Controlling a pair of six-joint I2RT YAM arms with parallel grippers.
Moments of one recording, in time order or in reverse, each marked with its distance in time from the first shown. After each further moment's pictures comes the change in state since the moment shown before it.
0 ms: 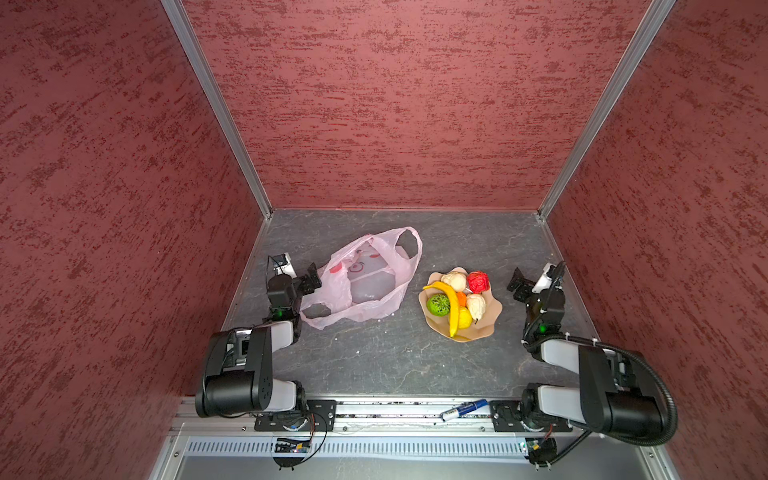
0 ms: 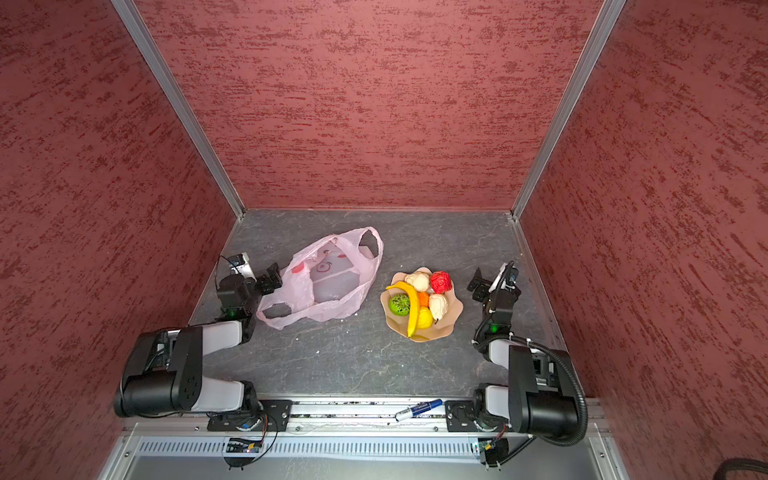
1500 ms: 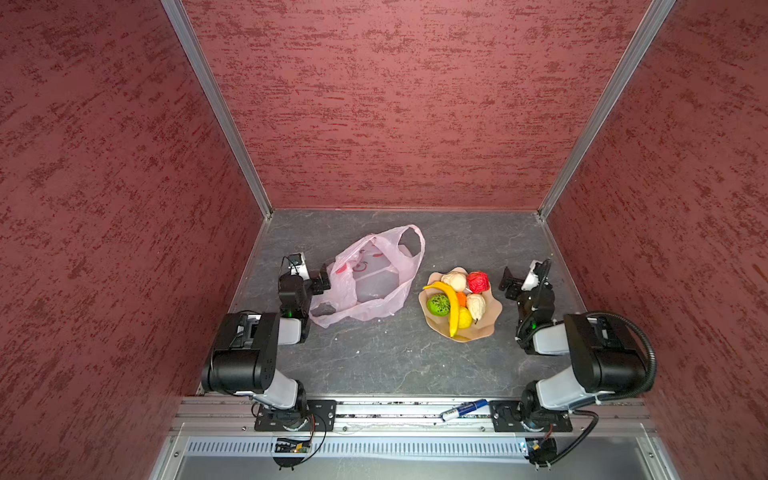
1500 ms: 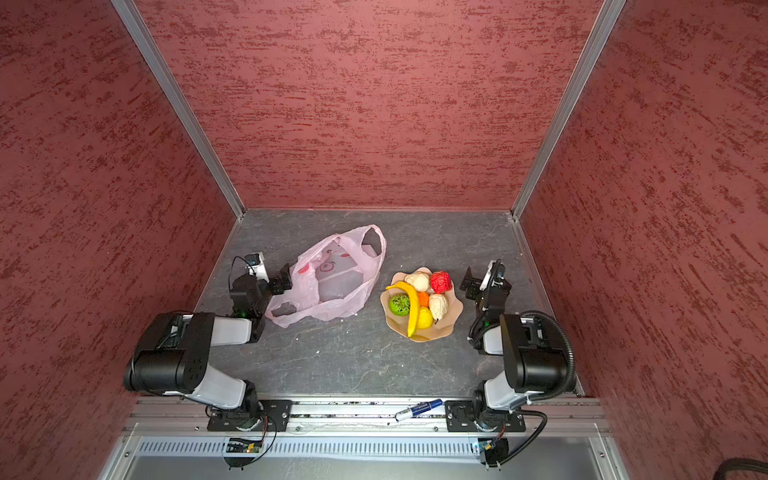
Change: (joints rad) left arm -0.087 0.111 -0.009 0.144 -0.066 0.090; right arm 0.053 0.208 0.025 0.175 -0.022 -0.082
